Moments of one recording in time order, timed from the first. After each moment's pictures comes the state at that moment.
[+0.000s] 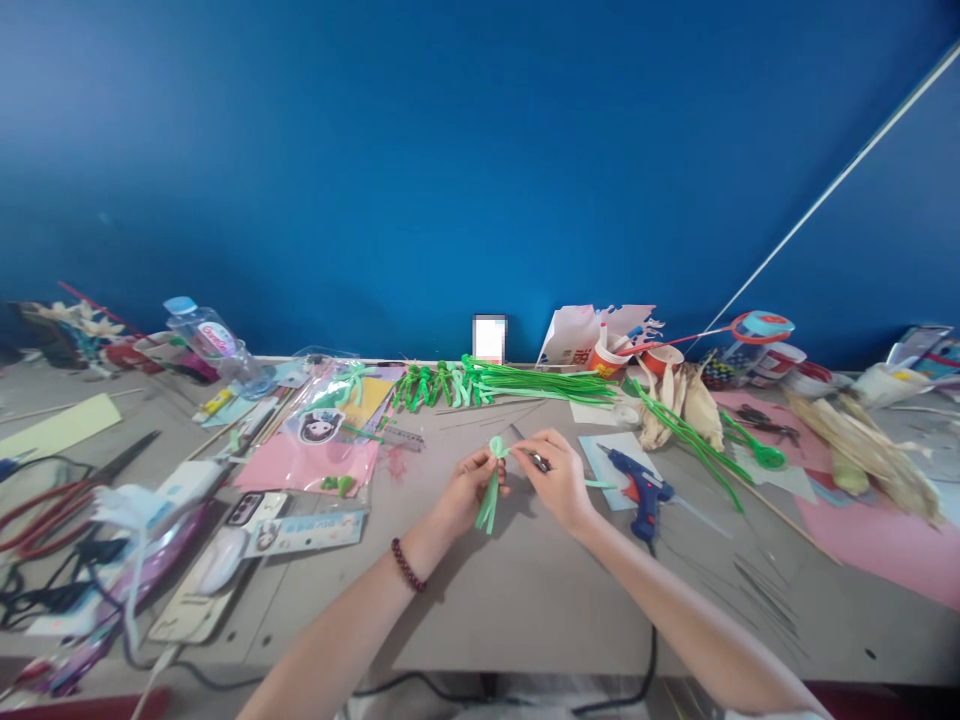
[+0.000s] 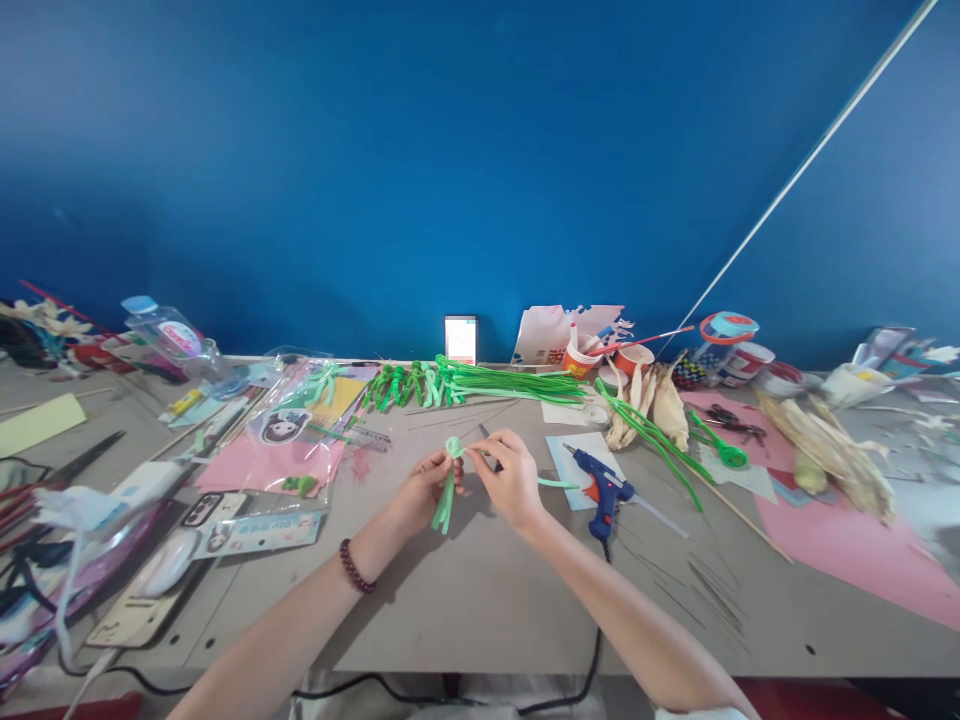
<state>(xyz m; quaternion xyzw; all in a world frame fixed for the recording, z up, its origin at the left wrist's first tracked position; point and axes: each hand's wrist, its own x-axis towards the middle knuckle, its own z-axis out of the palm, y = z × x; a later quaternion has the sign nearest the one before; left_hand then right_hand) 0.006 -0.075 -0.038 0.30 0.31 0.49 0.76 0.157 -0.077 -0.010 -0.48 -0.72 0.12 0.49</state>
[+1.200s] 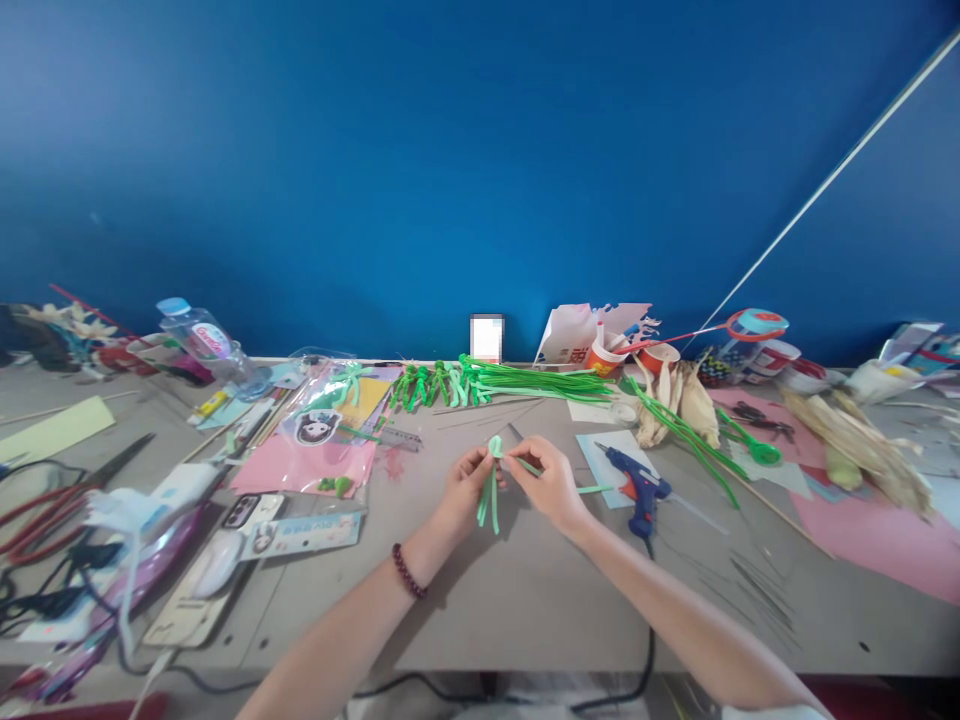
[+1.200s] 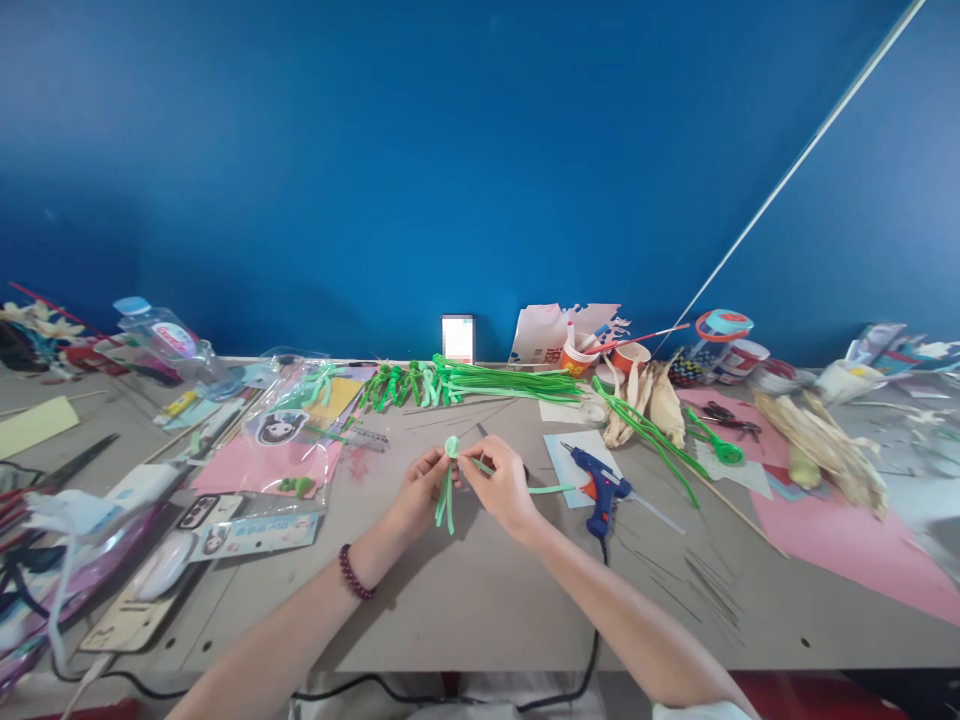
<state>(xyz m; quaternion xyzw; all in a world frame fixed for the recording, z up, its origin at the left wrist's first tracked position) 0.012 -0.078 -0.038 0.32 0.34 0.53 0.71 0.149 -0.080 -0.018 -0.49 -0.67 0.26 0.50</state>
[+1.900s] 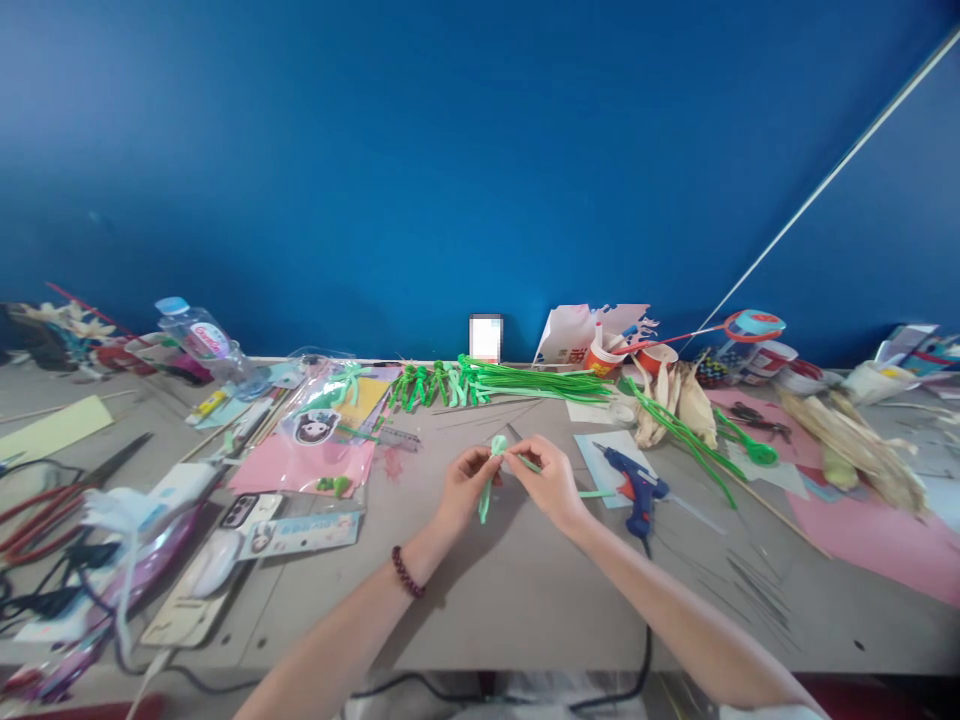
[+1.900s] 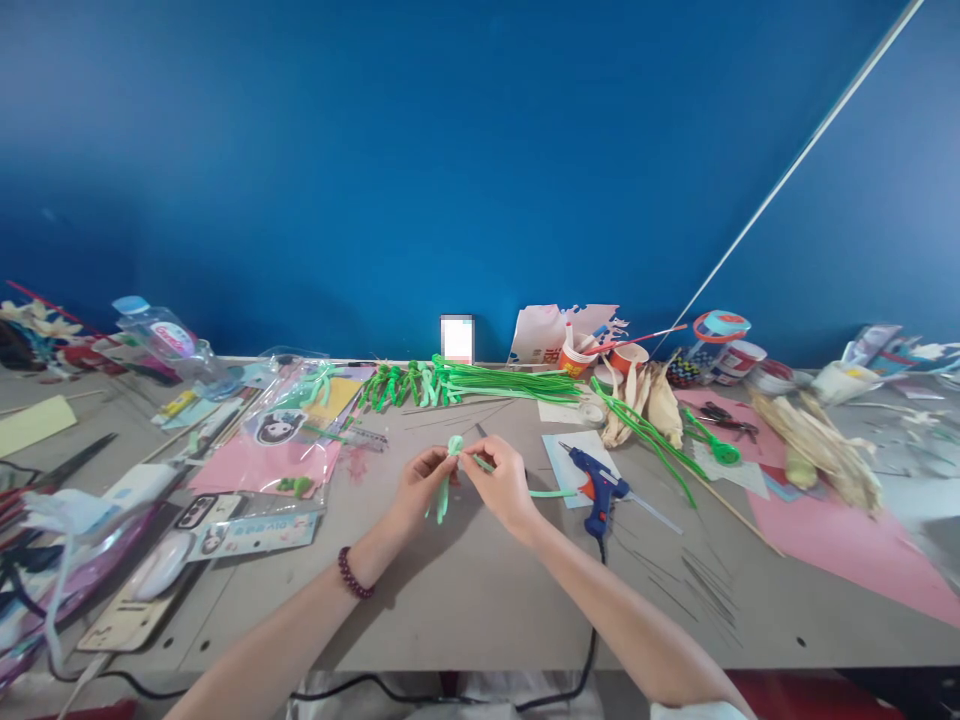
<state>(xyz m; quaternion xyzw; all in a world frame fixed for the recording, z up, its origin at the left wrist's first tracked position) 0.011 -0.077 -0.036 0.40 0.41 0.54 0.62 0.150 -0.080 -0.013 -0.51 -0.65 0.28 0.49</state>
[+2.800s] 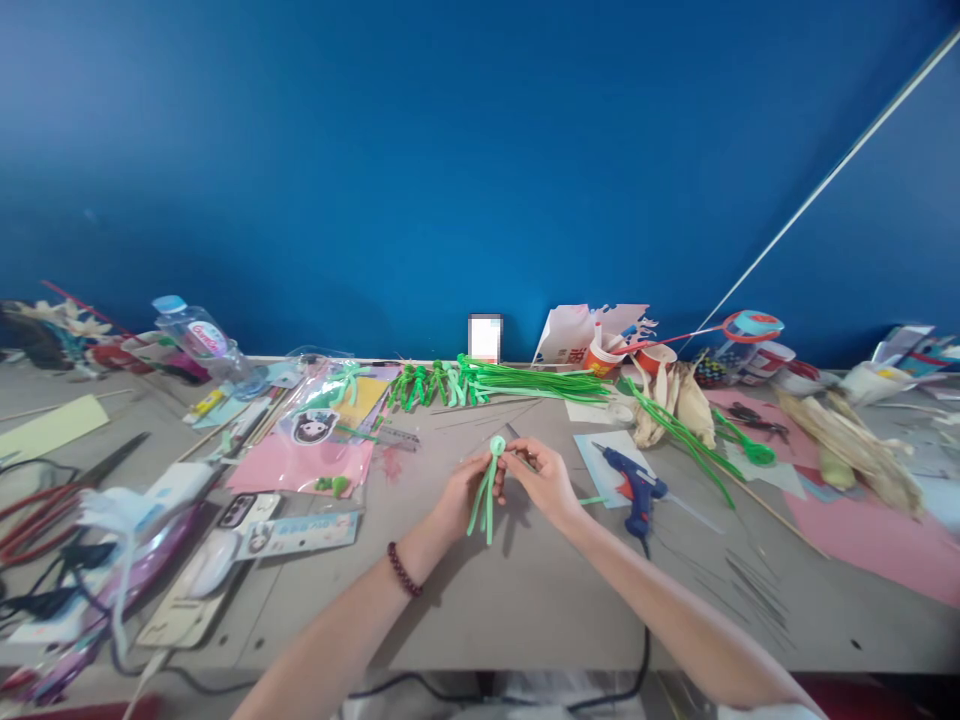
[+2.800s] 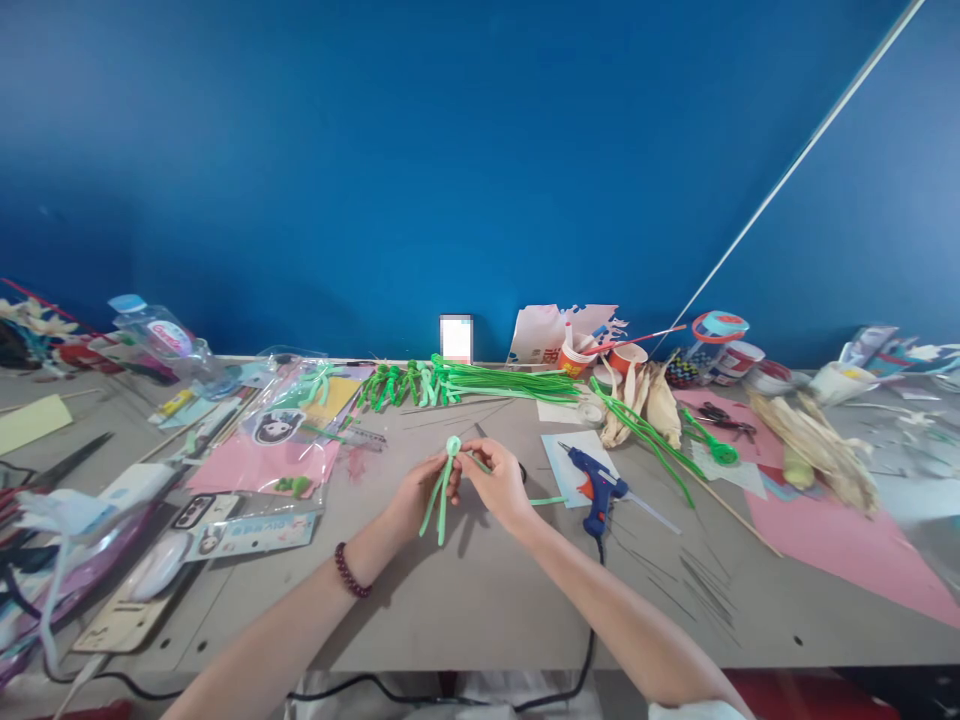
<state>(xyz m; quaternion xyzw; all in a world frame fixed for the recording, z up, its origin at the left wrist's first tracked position) 0.010 -0.080 -0.029 0.30 0.32 0.46 0.77 0.147 -0.079 -0.023 -0.49 -0.57 0.44 0.50</state>
